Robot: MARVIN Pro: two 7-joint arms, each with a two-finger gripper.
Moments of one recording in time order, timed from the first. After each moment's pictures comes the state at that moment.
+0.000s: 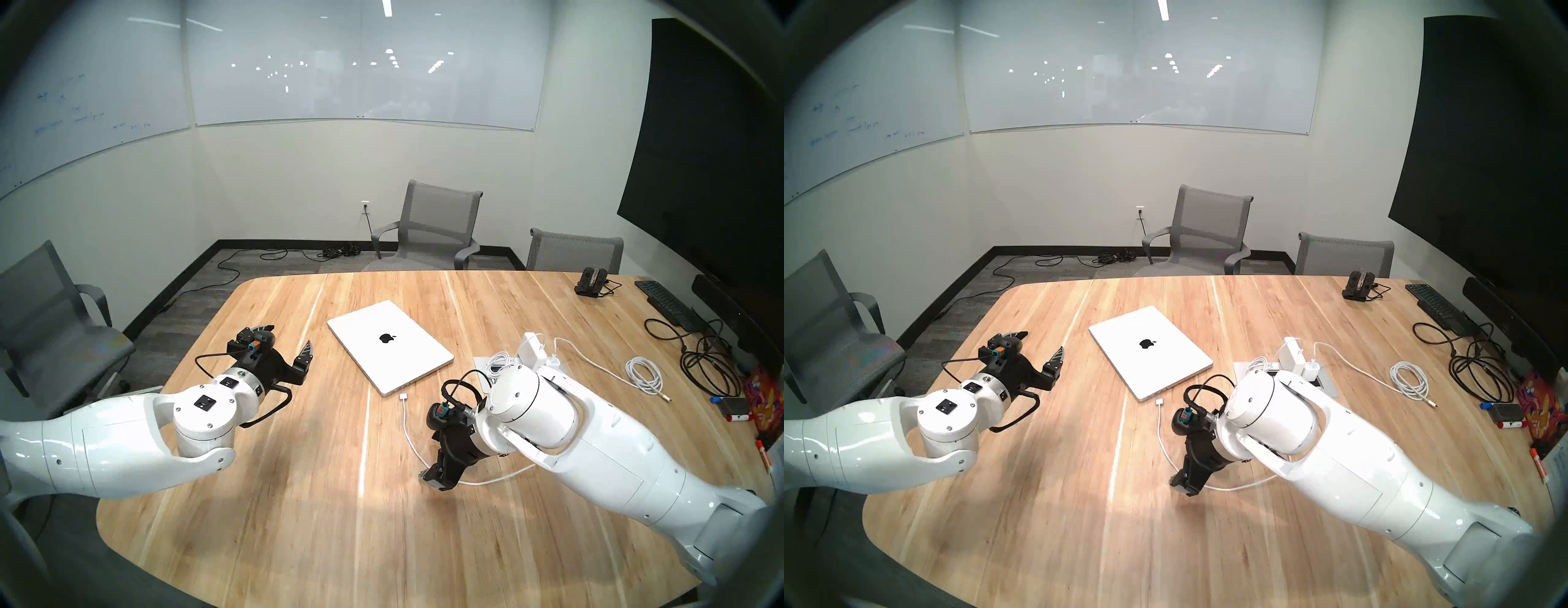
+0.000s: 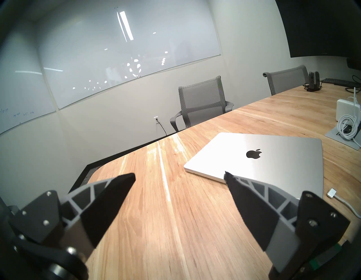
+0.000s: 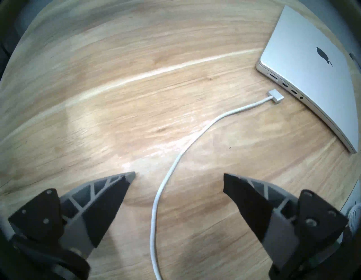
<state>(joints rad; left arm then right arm) 0.90 -0.38 -0.26 -1.91 -0.91 -0.10 0.65 -1.23 -0.87 0.82 -1.89 0.02 0.96 0.77</state>
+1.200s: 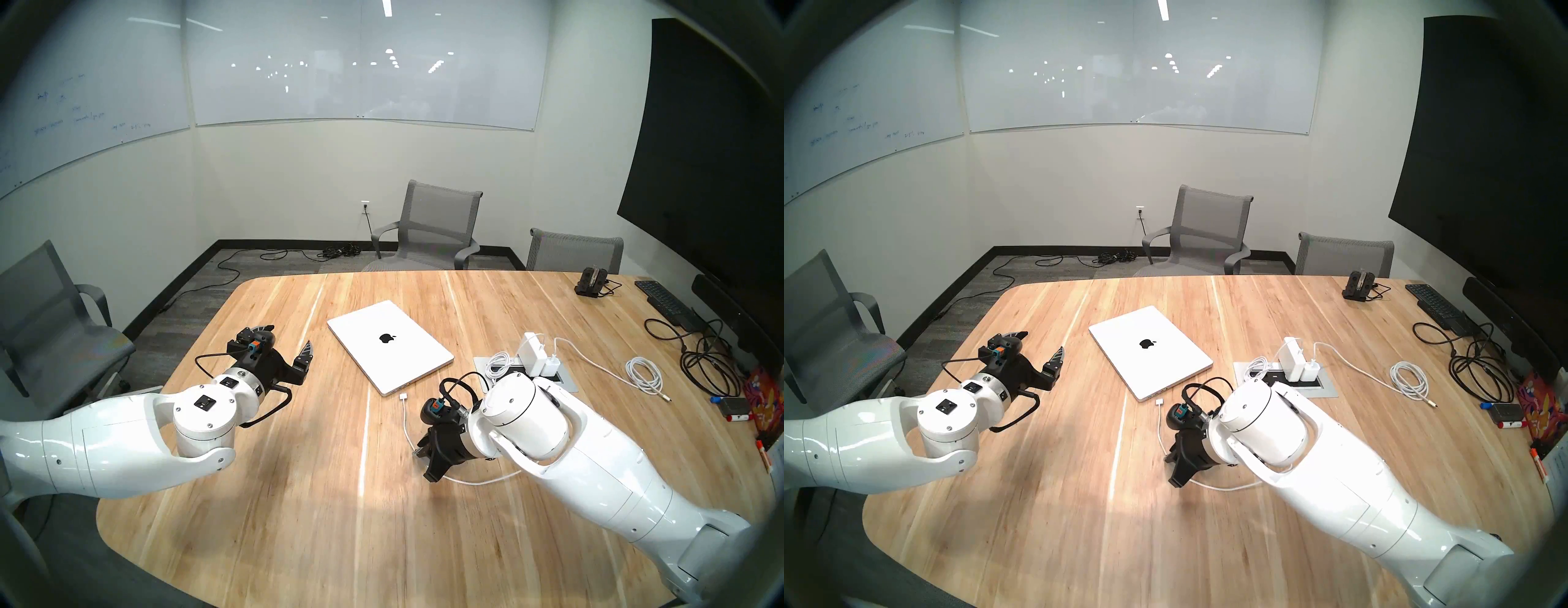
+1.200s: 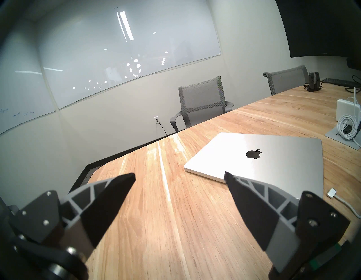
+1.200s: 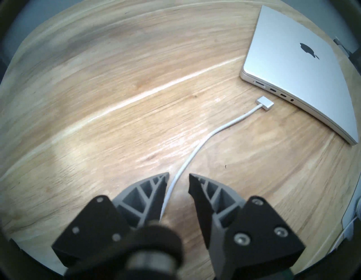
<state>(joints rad) 0.90 -0.38 -0.26 -1.91 -0.91 -0.10 0.65 -1.31 -0.95 0.90 -1.88 0.10 0.96 0.62</state>
